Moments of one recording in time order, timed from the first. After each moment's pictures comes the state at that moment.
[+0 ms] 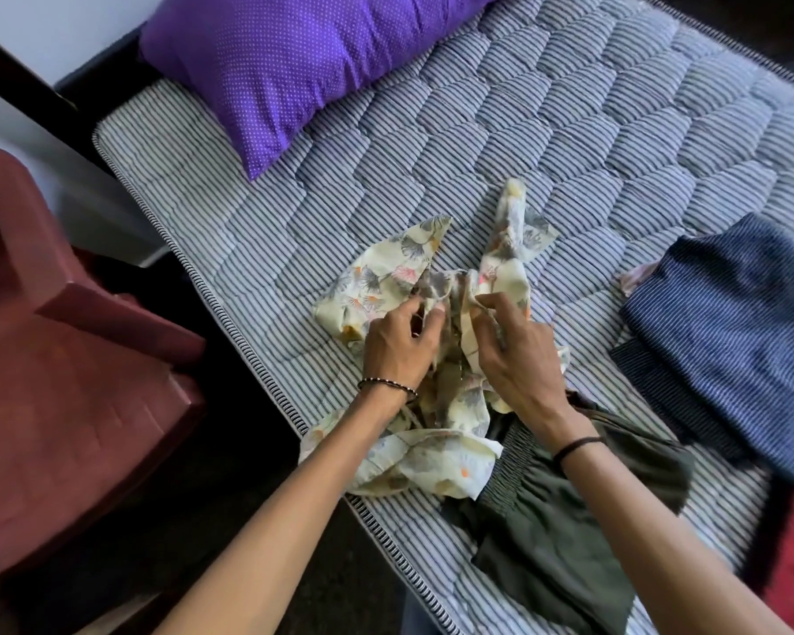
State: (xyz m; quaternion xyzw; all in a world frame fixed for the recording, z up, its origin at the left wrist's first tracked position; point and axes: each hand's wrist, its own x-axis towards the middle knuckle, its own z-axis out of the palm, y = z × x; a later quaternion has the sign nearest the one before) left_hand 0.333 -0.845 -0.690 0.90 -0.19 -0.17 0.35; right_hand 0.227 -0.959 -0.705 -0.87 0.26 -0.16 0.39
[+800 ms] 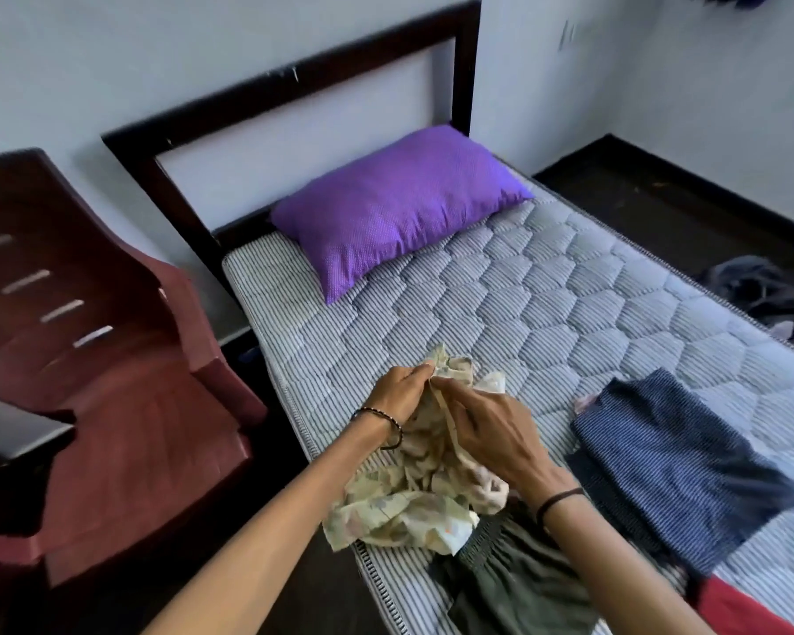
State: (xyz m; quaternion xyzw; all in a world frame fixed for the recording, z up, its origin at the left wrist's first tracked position) left_hand 0.333 -0.835 -0.519 0.86 -0.08 -0.32 0.39; right_hand 0.213 -0.948 -0.540 -0.95 0.08 -0.18 0.23
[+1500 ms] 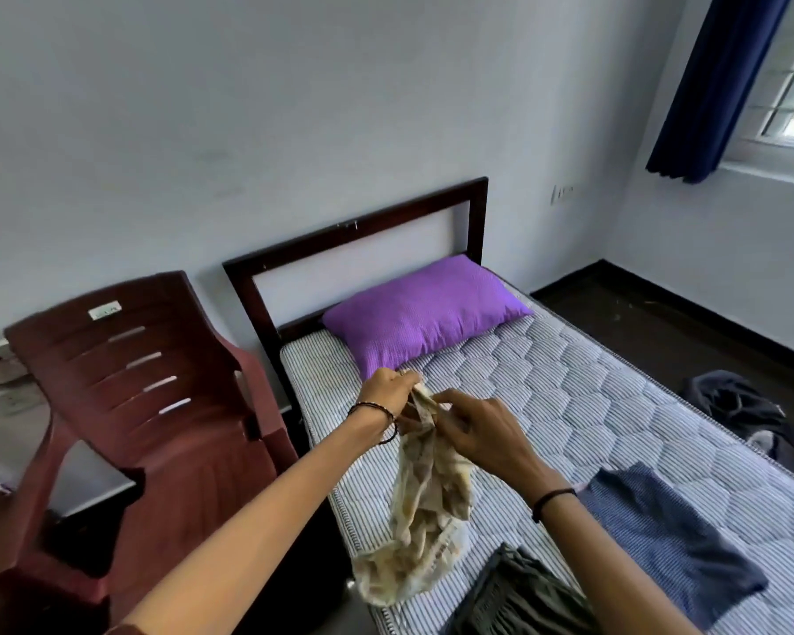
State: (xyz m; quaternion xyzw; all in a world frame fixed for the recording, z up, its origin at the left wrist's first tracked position) left_hand 0.346 -0.795 -0.357 0.83 -0.04 -0.24 0.51; right_hand 0.212 -0.927 -0.364 -0.92 0.02 -0.21 0.34
